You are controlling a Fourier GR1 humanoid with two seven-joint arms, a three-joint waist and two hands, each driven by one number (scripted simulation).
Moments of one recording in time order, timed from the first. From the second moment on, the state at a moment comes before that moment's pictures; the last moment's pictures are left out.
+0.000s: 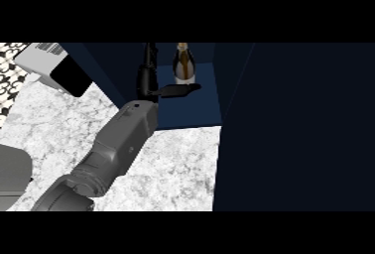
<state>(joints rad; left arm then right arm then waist) -1.10 0.00 0.05 -0.10 0.40 0.36 -0.85 -0.08 0.00 0.12 -2.44 -0.12 0.16 0.59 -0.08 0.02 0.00</state>
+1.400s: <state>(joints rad) -0.88 0.00 -0.23 -0.34 0.67 0.28 -0.84 -0.12 -0.02 0.15 -2.45 -0.10 0.10 0.64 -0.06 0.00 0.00</state>
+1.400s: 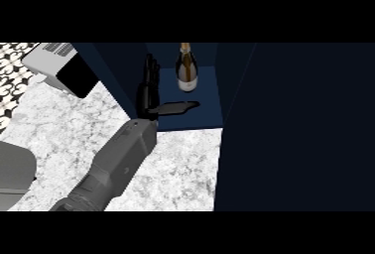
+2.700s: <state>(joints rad) -0.19 0.13 -0.78 -1.52 0.56 0.82 -0.60 -0.09 -0.05 0.07 -2.47 -0.10 0.11 0.64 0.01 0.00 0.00</state>
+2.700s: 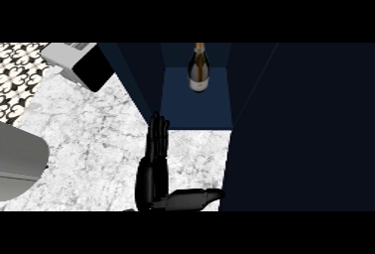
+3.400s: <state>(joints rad) 0.06 0.36 -0.81 -1.90 0.51 0.73 -0.55 -0.03 -0.06 0.11 -2.47 -0.14 0.21 0.66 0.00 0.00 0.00</state>
